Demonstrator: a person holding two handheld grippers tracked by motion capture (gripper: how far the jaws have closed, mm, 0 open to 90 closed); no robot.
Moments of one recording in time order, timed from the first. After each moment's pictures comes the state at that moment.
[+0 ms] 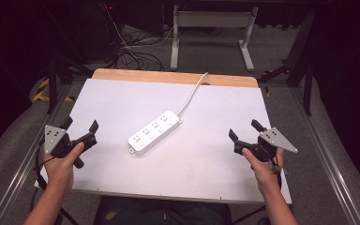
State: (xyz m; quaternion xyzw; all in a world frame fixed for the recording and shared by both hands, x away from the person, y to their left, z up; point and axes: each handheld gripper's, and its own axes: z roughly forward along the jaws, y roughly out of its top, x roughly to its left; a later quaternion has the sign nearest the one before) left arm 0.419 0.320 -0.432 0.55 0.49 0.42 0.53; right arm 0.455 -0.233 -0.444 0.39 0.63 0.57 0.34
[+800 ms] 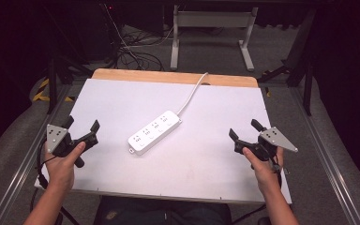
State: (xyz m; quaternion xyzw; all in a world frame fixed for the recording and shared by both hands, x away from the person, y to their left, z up) left arm 0.422 0.320 -0.433 0.56 0.49 0.41 0.53; right arm 0.458 -0.234 -0.445 0.39 0.63 0.57 0.34
